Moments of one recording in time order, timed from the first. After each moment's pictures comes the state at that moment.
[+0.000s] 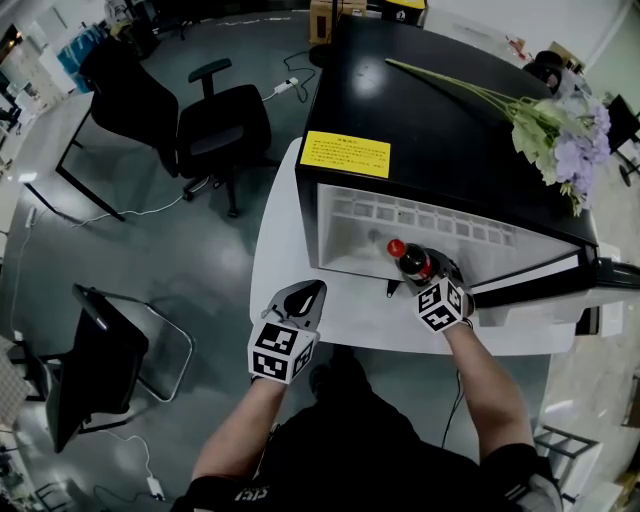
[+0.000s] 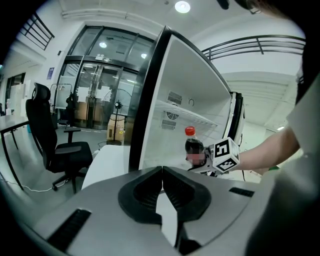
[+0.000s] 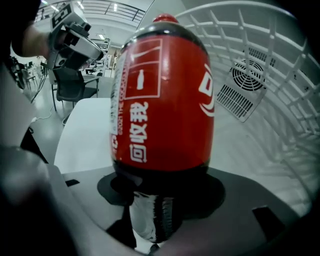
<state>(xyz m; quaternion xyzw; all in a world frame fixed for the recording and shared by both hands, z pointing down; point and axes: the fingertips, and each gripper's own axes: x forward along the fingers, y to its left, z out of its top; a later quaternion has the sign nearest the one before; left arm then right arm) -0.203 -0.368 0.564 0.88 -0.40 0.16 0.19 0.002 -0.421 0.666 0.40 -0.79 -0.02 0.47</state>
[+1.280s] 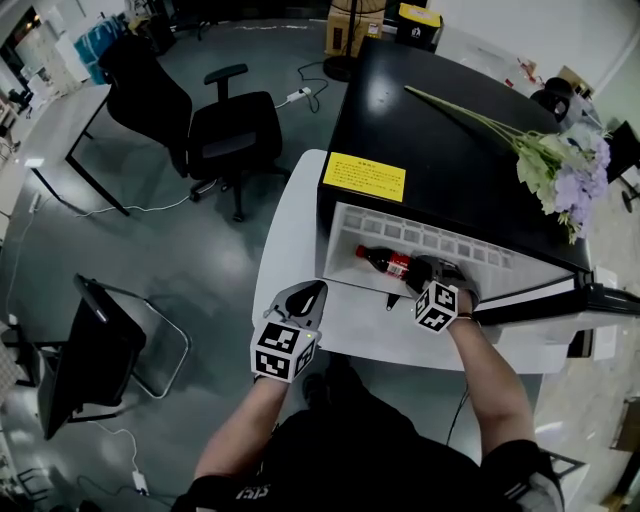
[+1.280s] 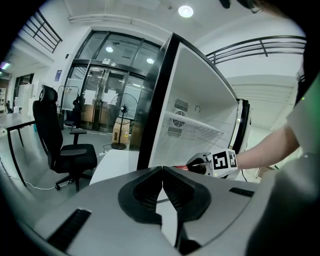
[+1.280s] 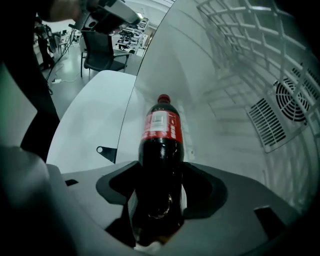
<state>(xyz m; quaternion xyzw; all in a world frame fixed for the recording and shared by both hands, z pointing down) -0.213 -0.384 0.544 0.87 -0.43 0.14 0.19 0.003 -0.437 0.681 0.26 -0.76 -0.11 0.58</state>
